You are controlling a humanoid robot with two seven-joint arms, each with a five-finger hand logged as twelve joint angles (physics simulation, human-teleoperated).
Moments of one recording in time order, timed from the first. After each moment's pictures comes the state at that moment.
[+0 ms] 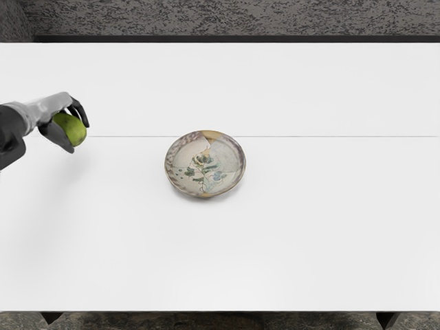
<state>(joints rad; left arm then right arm) -1.10 0.91 -0.22 -1.61 1.11 0.02 0.61 -0.04 0.00 -0.01 0.12 -0.08 0.22 -0.34</state>
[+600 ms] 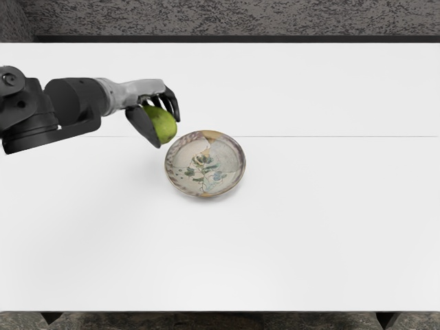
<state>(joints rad) -1.31 0.64 -0.22 -1.60 0.87 -0.10 0.61 -0.04 0.00 -0.01 0.12 -0.08 0.22 -0.34</state>
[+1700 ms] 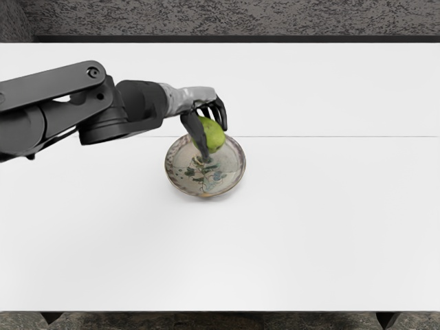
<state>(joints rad) -1.32 0.36 -0.23 -1.37 0.82 -0.12 0.61 -0.04 0.00 -0.01 0.12 -0.08 0.22 -0.34</state>
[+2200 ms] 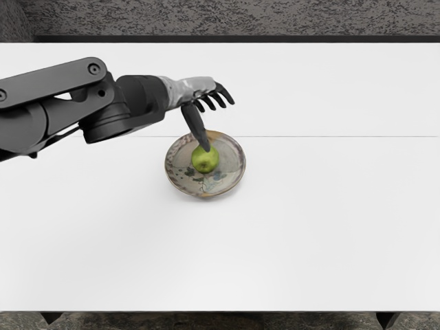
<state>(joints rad) -1.32 0.36 -0.25 -1.37 0.79 -0.05 0.61 -0.04 0.00 -0.01 0.12 -0.08 0.22 -0.34</state>
